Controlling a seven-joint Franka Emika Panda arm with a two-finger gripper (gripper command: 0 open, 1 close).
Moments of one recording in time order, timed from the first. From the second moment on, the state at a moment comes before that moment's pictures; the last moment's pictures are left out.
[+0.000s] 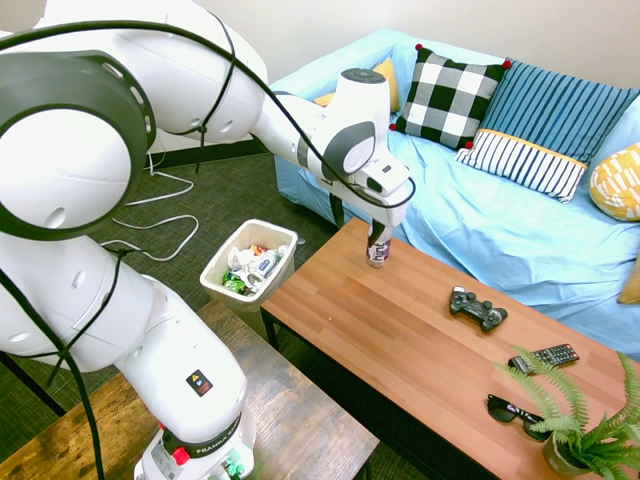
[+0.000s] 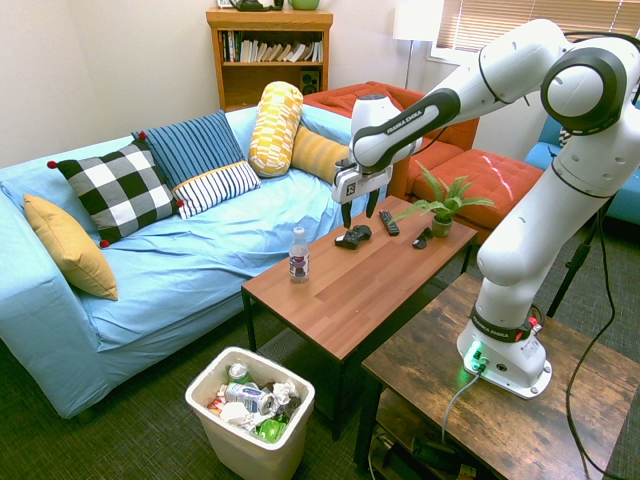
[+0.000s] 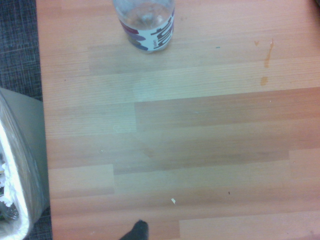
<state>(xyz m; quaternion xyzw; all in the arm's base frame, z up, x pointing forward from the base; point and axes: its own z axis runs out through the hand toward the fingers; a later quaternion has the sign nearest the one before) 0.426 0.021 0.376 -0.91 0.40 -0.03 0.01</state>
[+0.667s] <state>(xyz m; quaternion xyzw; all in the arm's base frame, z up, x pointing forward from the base) 0.503 0.082 0.375 -0.91 0.42 -0.06 0.00</state>
